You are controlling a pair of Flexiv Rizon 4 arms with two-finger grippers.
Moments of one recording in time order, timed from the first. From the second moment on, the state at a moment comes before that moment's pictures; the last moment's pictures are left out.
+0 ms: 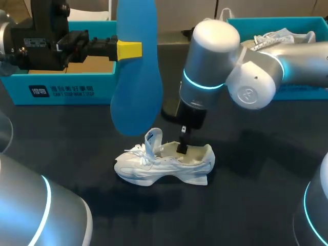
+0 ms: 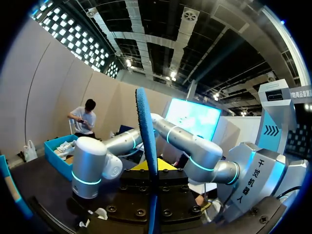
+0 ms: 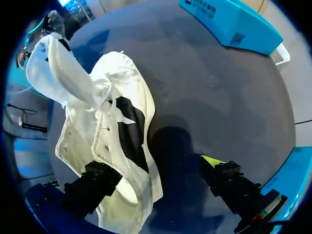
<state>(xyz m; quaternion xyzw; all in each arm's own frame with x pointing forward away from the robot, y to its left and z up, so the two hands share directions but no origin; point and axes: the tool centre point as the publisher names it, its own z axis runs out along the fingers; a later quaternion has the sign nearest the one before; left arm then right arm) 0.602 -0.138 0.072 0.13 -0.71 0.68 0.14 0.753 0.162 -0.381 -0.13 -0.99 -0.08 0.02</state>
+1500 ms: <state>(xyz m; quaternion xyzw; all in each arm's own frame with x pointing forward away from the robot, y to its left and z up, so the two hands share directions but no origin) 0.602 -0.138 0.072 0.13 -0.71 0.68 0.14 0.701 0.188 -0.338 -0.33 -0.94 -0.09 0.00</state>
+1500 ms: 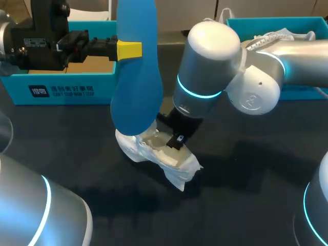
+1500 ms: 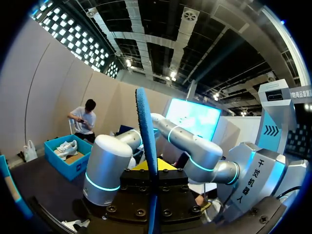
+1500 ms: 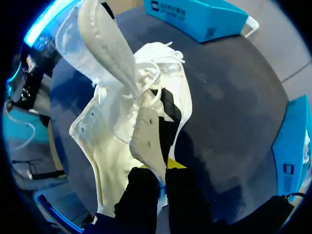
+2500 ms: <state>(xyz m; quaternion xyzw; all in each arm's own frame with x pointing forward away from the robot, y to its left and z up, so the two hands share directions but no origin) 0.602 -0.138 0.072 0.13 -0.71 0.68 0.14 0.676 0.190 -0.353 -0.59 -0.79 -0.12 -0.08</state>
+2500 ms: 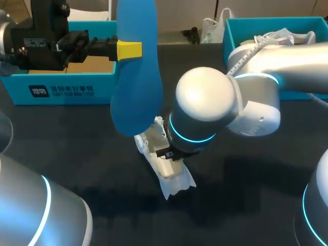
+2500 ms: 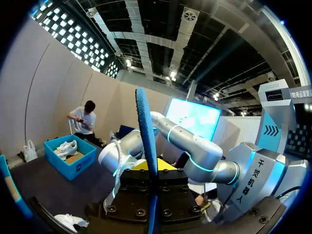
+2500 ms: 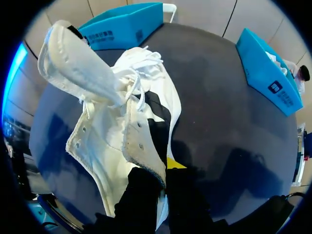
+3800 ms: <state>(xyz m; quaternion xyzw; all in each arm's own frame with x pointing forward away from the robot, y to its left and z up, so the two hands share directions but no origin) 0.602 -0.138 0.072 0.13 -0.71 0.68 0.14 0.678 0.158 -0.392 -0.65 -0.75 -0.15 -0.01</state>
